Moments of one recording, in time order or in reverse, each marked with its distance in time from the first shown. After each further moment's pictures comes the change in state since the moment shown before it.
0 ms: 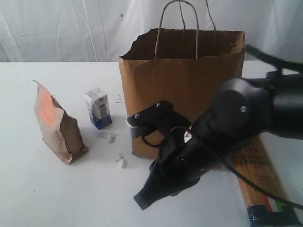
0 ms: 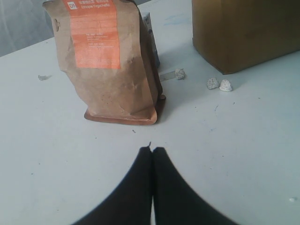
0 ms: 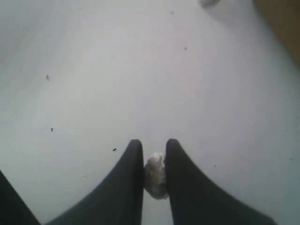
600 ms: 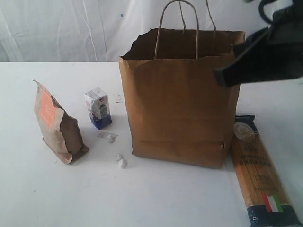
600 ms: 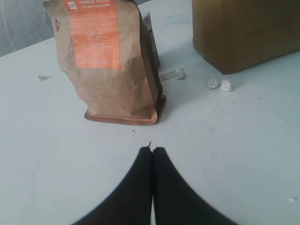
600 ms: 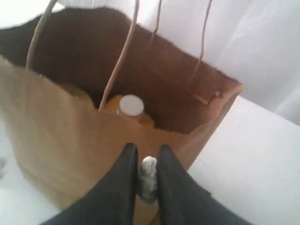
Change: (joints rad) left arm 0.000 0.000 0.000 0.000 0.000 0.000; right arm -0.006 -0.492 -0.065 -1.112 0.037 0.928
